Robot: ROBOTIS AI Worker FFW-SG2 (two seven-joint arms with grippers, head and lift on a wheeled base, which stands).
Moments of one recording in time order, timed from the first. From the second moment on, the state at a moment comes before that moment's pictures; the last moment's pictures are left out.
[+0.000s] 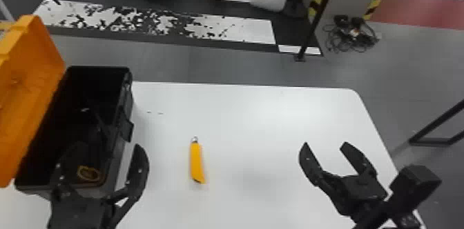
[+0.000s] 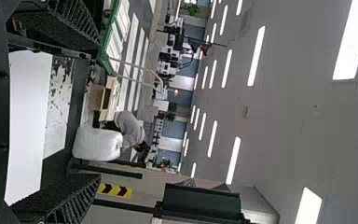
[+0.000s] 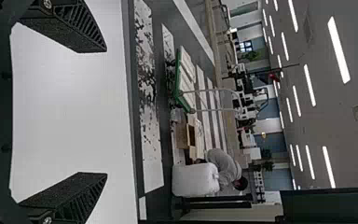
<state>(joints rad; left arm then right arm) 0.62 0.38 -0.35 -1.79 0.24 -0.67 0.23 0.75 -0.10 -0.16 -2.15 -0.29 0.12 0.21</state>
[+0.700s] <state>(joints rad) 0.61 0.38 -0.35 -1.78 0.24 -0.67 0.23 0.75 -0.10 -0.15 -2.14 -0.30 0.12 0.19</state>
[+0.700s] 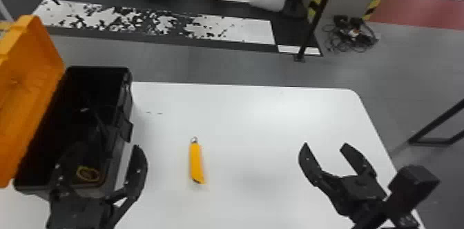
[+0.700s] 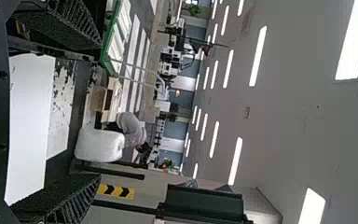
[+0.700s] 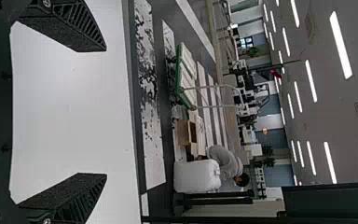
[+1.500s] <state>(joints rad) 0.61 0.38 -0.35 -1.77 0.25 -0.67 0.23 0.75 -0.10 -0.15 -2.14 -0.30 0.12 0.19</state>
